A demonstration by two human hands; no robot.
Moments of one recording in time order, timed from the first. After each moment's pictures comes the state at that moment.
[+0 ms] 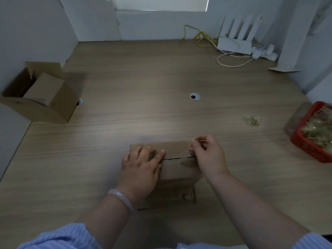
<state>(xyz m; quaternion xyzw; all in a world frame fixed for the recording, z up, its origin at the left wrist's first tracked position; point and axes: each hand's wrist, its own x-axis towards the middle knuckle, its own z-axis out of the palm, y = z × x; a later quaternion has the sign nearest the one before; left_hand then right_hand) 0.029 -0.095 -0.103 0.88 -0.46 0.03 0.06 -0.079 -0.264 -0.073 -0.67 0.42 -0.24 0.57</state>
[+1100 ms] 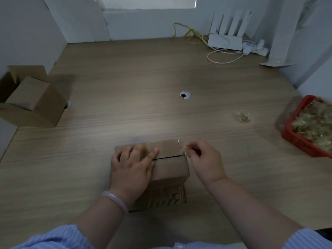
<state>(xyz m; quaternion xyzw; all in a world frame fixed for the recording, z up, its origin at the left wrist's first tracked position) 0.016 -0.116 -0.110 0.88 -0.45 0.11 0.05 -0.113 -0.295 -0.100 -0.81 0.36 -0.23 0.41</state>
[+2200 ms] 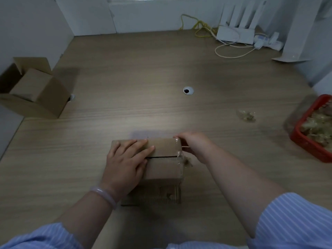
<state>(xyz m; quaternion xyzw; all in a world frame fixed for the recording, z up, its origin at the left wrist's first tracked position) 0.021 -0.114 -0.108 0.86 -0.49 0.03 0.12 -0.063 -0.337 -0.097 -0.58 0.44 0.02 0.69</state>
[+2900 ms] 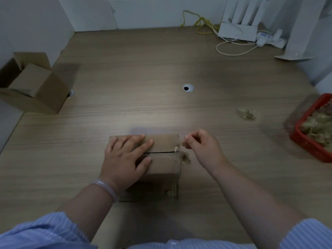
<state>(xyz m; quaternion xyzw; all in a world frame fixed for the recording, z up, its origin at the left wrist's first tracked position) 0.013 -0.123 -0.103 0.88 -0.46 0.04 0.09 -0.110 -0.337 -0.103 -0.72 0.34 -0.15 0.58</state>
